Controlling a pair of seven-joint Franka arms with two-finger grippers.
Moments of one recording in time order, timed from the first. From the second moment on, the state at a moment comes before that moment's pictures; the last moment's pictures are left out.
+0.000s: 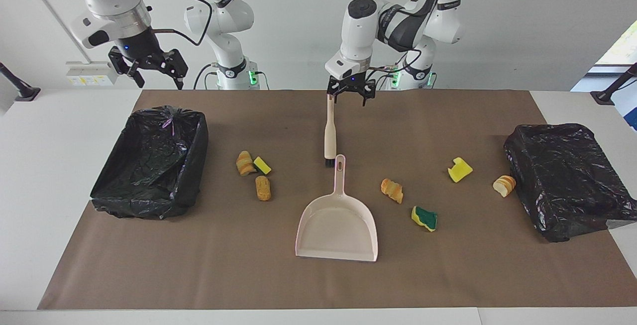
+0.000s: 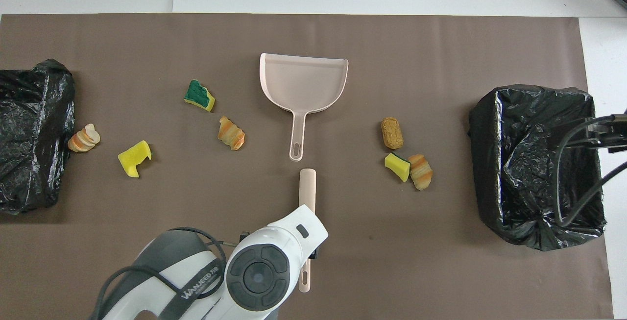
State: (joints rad) left arm -0.80 -0.09 -0.05 -2.25 -0.02 2.17 -0.66; right arm 0.16 -0.02 -0.15 -1.55 -0.02 1.49 0.09
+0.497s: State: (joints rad) left arm -0.89 0.03 -0.05 -2.24 -0.02 2.27 -0.71; right arm 0.30 0.32 -0.12 -1.39 0.06 1.71 0.43
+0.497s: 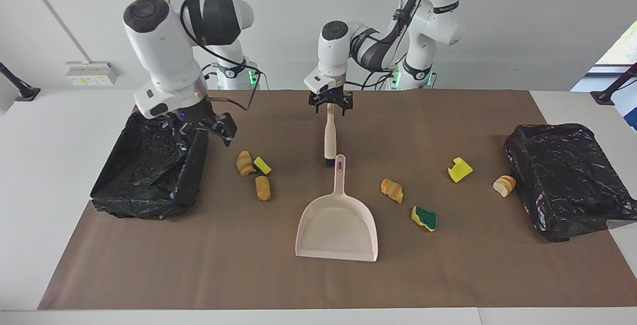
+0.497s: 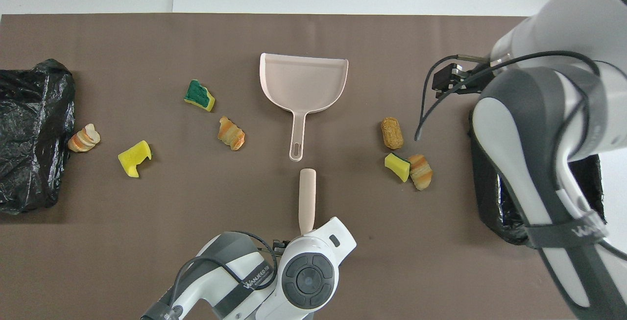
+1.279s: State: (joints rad) left arm -0.87 0.02 -0.02 -2.22 -0.02 2.07 -0.71; right arm 0.52 0.66 -0.03 -1.26 0.18 1.97 0.72
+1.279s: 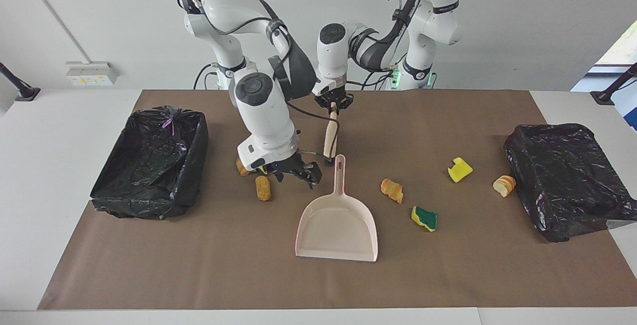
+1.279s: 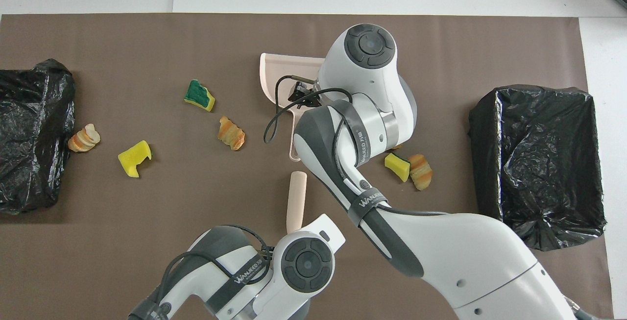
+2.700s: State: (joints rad) left arm -0.34 0.03 0.01 -2.10 0.04 2.00 -0.39; right arm 0.60 0.69 -0.03 -1.25 0.16 1.89 0.70
